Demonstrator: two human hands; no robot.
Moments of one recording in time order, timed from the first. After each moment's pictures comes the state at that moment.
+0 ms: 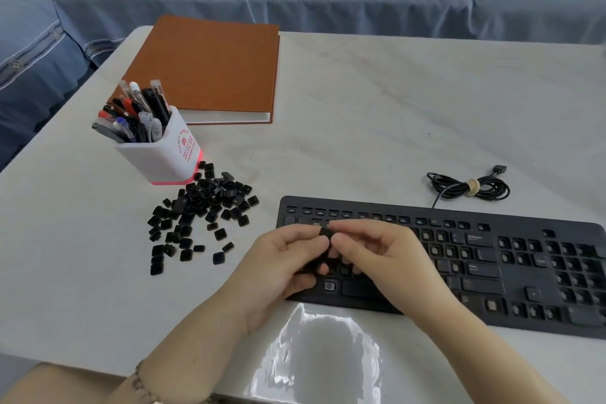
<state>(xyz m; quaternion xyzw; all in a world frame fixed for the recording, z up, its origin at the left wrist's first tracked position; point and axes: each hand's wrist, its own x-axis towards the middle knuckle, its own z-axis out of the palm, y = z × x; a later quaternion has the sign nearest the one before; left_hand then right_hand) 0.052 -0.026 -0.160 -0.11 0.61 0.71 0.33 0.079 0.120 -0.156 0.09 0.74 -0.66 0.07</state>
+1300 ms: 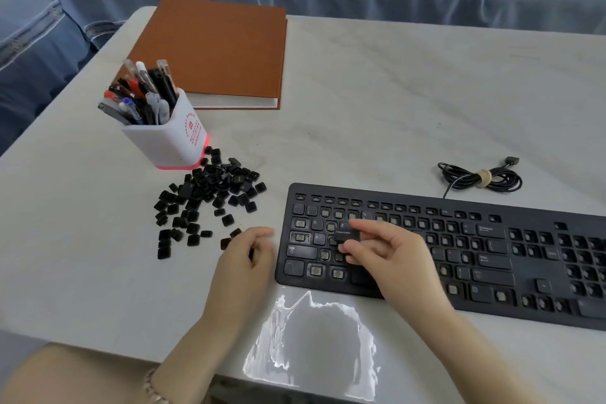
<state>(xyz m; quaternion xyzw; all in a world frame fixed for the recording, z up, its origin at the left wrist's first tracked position) 0.067 -0.068 -0.217 -0.09 0.86 0.49 0.08 0.090 0.114 -0.189 0.17 0.75 -0.64 0.05</state>
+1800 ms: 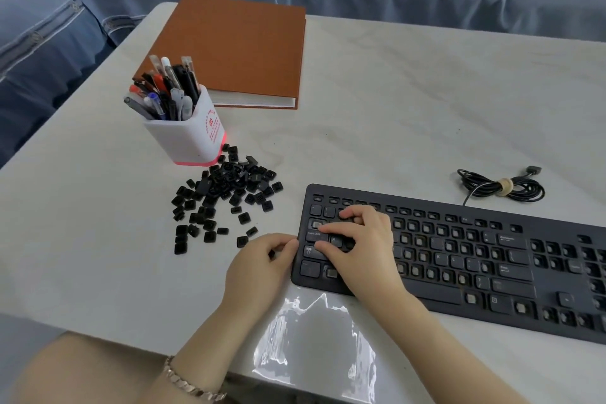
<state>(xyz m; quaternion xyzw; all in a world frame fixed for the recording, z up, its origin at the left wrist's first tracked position) 0.056 -0.077 -0.226 -0.04 0.88 0.45 0.14 0.058 0.073 -0.235 0.07 0.91 -0.40 -0.07</state>
